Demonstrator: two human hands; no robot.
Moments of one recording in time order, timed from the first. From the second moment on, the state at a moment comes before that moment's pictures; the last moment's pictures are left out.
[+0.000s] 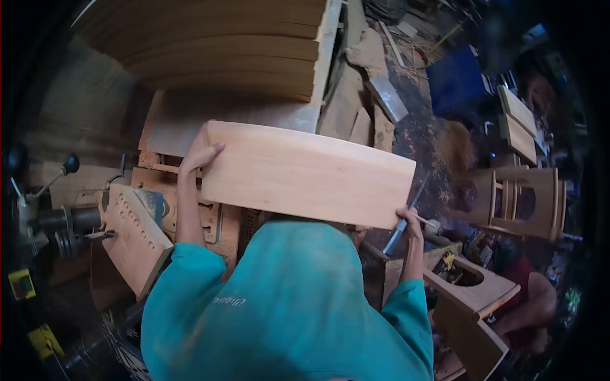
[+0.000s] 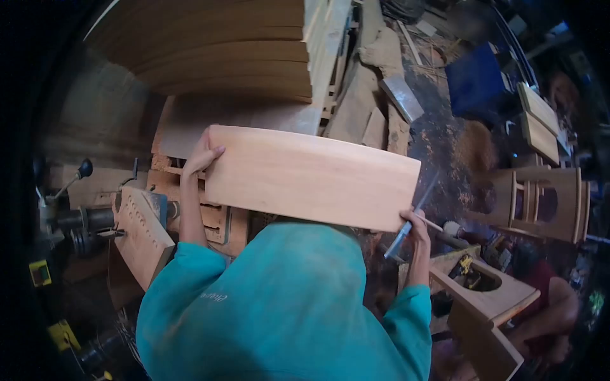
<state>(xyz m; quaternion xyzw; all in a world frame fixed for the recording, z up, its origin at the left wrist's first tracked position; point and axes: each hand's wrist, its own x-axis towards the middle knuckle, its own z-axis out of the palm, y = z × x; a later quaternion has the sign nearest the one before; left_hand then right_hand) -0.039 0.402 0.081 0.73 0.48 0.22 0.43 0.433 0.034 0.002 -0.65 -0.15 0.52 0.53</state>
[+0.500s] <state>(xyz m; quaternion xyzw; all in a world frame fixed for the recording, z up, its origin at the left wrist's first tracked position) -0.038 0.536 0.040 0.68 0.70 0.10 0.18 0.373 0.132 0.004 -0.60 -0.11 0.61 0.50</state>
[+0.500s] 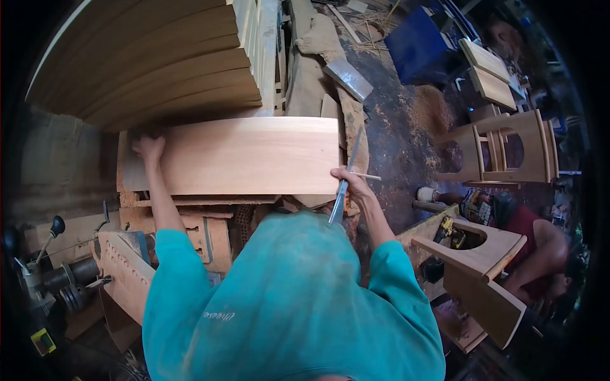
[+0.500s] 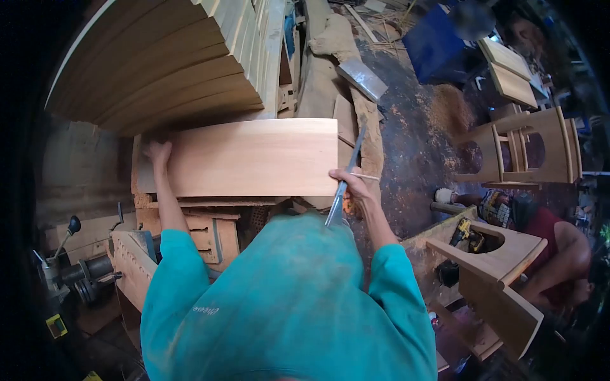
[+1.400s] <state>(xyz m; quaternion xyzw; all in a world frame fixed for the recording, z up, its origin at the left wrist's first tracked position) 0.176 0.229 0.074 0.76 0.43 0.24 0.44 0.426 0.133 0.133 -0.75 -0.58 0.31 0.13</state>
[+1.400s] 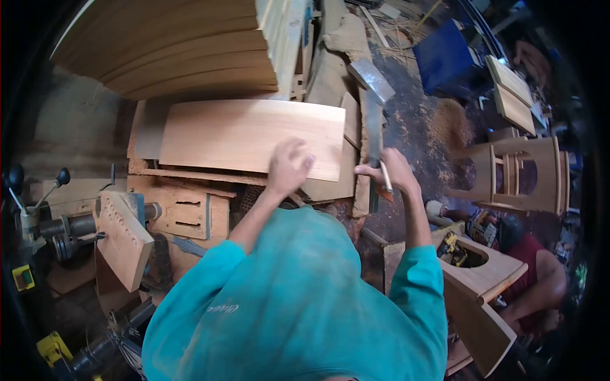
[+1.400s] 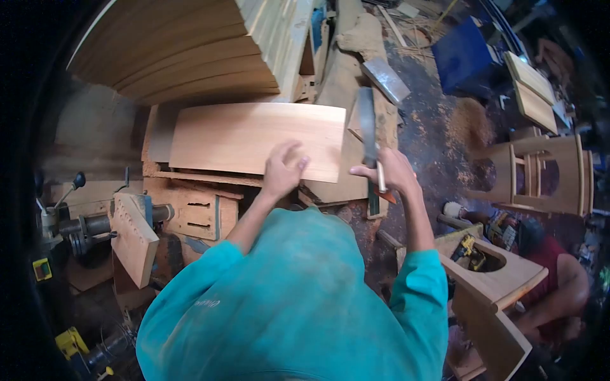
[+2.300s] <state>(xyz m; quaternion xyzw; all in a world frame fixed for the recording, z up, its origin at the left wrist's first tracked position) 0.282 0.112 0.024 0.15 0.40 0.36 0.83 0.431 0.093 0.007 -0.58 -0.27 0.54 0.55</state>
